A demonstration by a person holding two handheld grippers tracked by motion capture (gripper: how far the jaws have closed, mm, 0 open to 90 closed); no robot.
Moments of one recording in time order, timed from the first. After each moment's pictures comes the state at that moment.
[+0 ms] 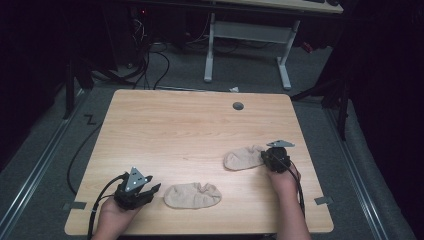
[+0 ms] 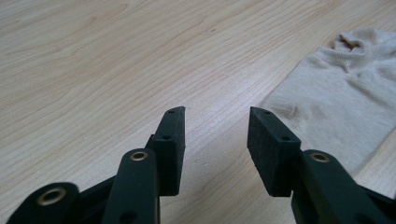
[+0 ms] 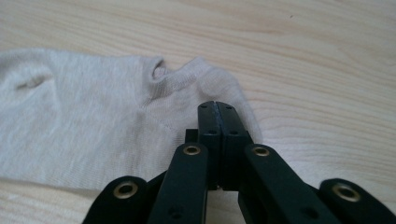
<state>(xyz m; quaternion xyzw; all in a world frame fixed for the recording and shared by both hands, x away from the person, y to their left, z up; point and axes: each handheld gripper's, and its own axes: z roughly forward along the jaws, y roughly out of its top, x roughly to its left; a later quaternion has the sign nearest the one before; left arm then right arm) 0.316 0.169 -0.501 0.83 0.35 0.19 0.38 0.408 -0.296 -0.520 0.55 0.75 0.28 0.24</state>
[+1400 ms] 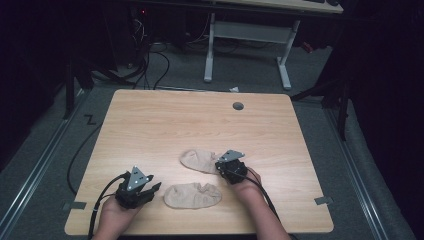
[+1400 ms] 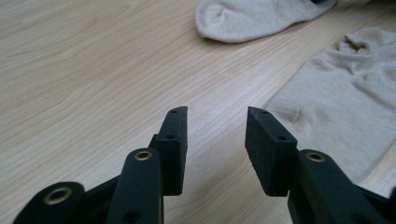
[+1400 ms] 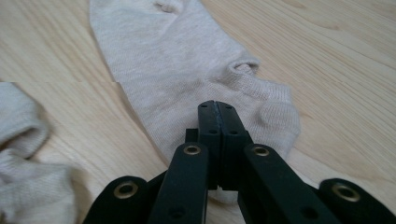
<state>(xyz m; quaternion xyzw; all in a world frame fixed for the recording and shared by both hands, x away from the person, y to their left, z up) 0.321 0.165 -0.502 0.83 0.36 0.19 0.38 0.386 -0.159 -0.526 0.36 0.85 0.32 0.21</state>
